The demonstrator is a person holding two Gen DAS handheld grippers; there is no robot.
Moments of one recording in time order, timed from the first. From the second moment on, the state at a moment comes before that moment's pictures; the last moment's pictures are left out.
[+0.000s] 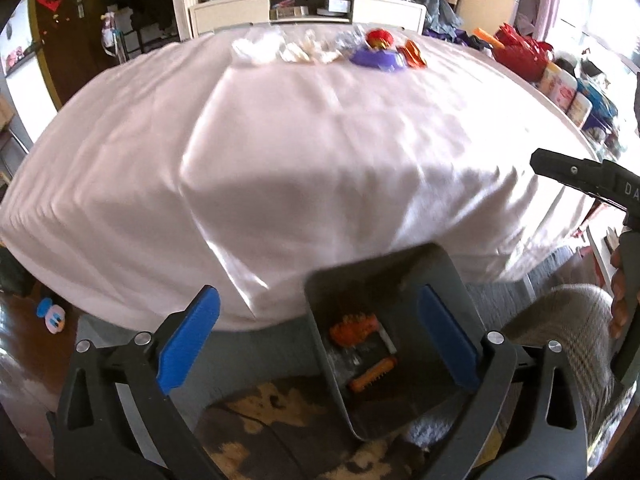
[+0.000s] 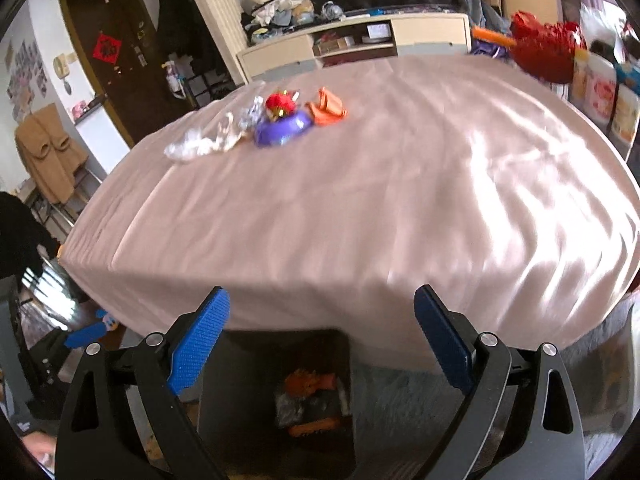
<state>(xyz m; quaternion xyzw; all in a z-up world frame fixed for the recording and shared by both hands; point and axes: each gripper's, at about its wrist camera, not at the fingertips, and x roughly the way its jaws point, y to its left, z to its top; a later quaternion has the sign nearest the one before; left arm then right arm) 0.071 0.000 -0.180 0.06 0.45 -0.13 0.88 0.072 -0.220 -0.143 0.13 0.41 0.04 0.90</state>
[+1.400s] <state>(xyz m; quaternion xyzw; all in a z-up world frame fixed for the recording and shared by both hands) 0.330 0.005 -0.141 0.05 0.43 -0.12 0.90 0.312 -0.175 -0.134 0.09 0.39 0.08 0.91</state>
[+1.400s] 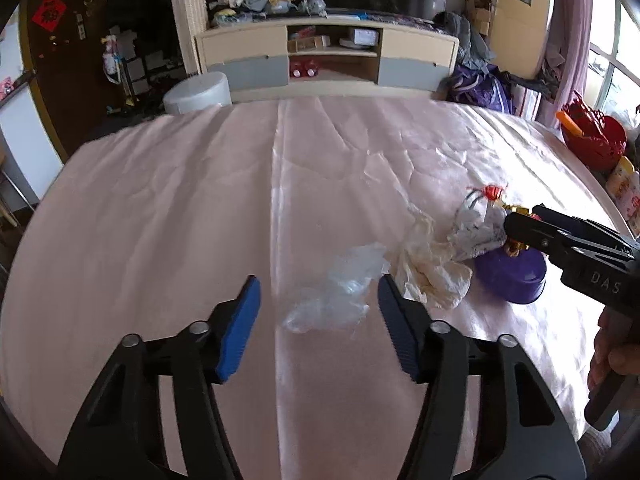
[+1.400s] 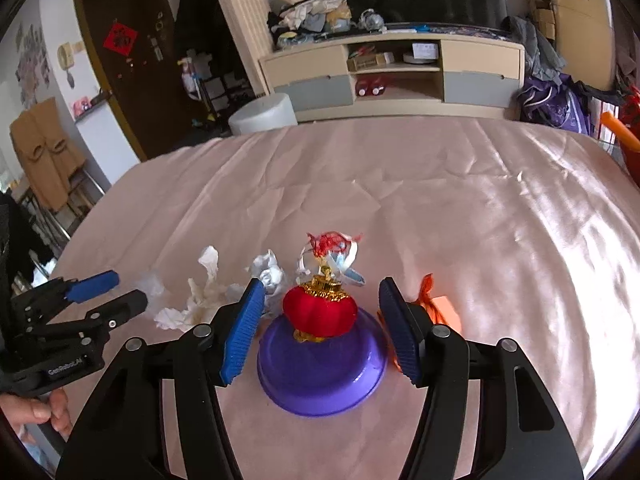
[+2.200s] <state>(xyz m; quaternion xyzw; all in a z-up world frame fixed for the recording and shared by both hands) 0.235 -0.002 -0.084 0.09 0.38 -0.12 0.91 0.217 -0.184 -0.060 0.08 0.33 0.09 0.94</state>
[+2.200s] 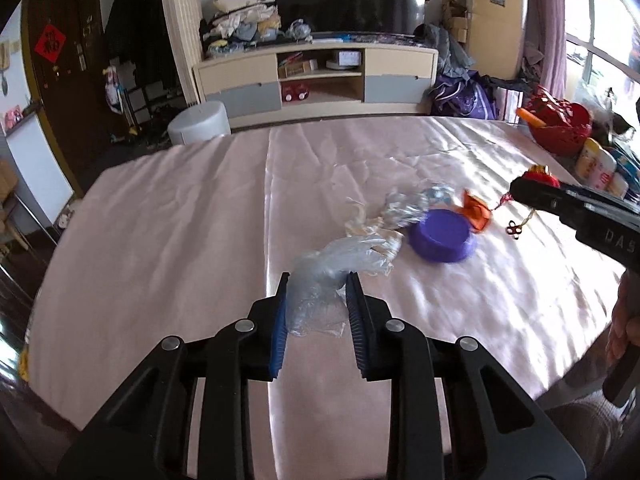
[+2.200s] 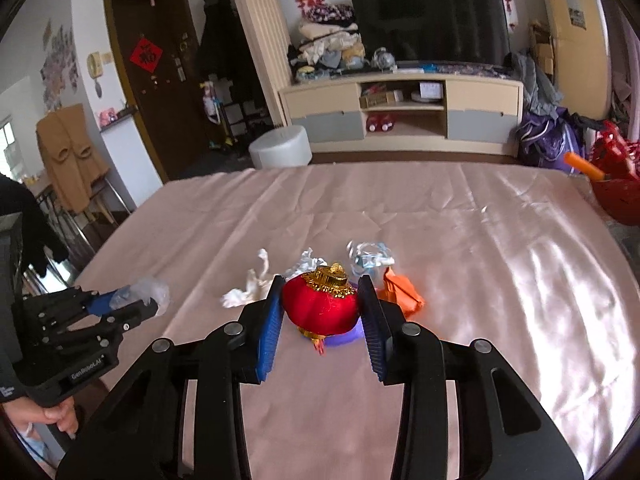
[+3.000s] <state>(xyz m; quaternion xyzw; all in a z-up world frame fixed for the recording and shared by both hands) 0.050 -0.022 -0.146 0.07 0.41 -0.17 0.89 0.059 -0.164 -0.132 0.09 0.39 0.12 0.91</state>
